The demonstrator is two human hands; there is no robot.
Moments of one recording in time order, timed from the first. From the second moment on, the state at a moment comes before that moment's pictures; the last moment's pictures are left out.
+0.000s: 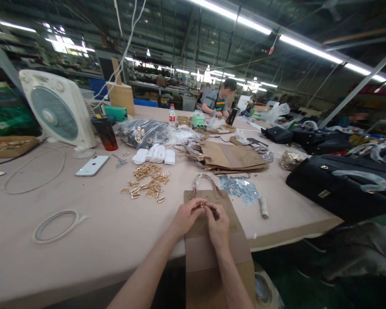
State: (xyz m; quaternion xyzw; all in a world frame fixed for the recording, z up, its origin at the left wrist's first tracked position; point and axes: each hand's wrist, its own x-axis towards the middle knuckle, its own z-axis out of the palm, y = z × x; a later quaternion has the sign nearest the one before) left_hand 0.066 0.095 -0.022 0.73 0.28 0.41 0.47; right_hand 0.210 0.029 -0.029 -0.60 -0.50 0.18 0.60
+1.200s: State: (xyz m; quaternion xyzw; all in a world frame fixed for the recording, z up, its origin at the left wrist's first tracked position) left_hand 0.061 0.099 -0.026 0.65 0.29 0.45 0.54; right_hand 0.210 0.025 -0.024 -0.53 -0.56 0.13 0.62
